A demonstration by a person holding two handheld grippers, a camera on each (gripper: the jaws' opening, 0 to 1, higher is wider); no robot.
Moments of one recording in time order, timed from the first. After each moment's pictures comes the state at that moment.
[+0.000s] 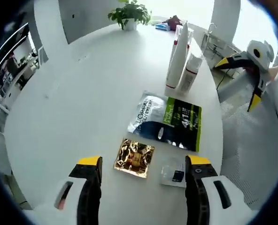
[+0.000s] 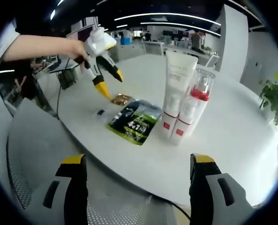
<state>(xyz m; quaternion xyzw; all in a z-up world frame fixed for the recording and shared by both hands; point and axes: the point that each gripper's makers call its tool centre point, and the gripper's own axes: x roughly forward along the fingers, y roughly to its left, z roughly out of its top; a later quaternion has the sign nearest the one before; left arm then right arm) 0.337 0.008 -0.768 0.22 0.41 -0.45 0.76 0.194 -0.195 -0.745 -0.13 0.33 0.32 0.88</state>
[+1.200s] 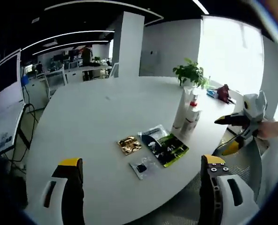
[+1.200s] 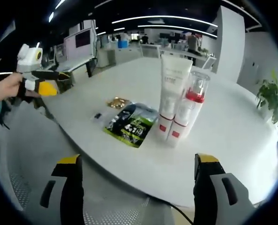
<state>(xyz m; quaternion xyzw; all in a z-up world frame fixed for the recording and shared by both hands) 0.213 0.050 -0.688 -0.03 0.26 -0.23 0.94 0.199 -0.201 -0.745 -0.12 0.32 0.30 0.89</state>
